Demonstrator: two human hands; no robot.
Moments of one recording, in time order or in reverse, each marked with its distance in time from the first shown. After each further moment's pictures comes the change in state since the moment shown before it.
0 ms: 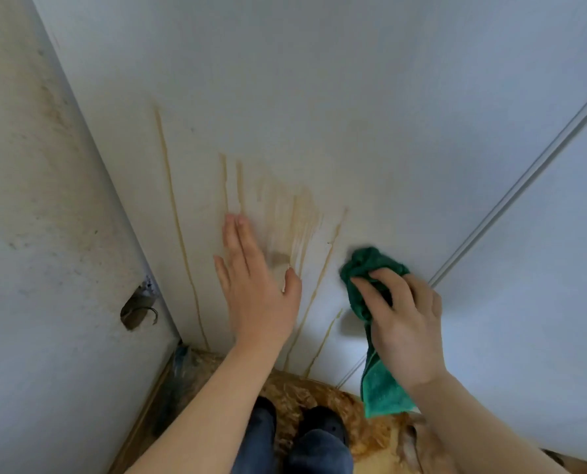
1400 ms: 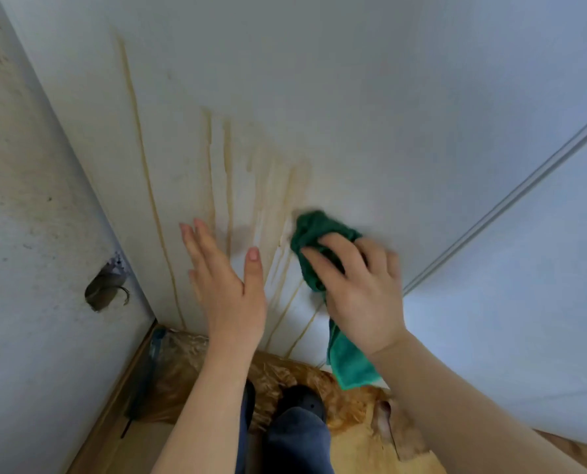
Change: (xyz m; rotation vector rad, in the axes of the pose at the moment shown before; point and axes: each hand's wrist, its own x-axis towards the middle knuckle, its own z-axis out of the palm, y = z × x) left_hand -0.015 -0.023 0.010 -0.341 -0.031 -0.285; right_hand 0.034 -0.025 0.013 -0.042 0.069 -0.176
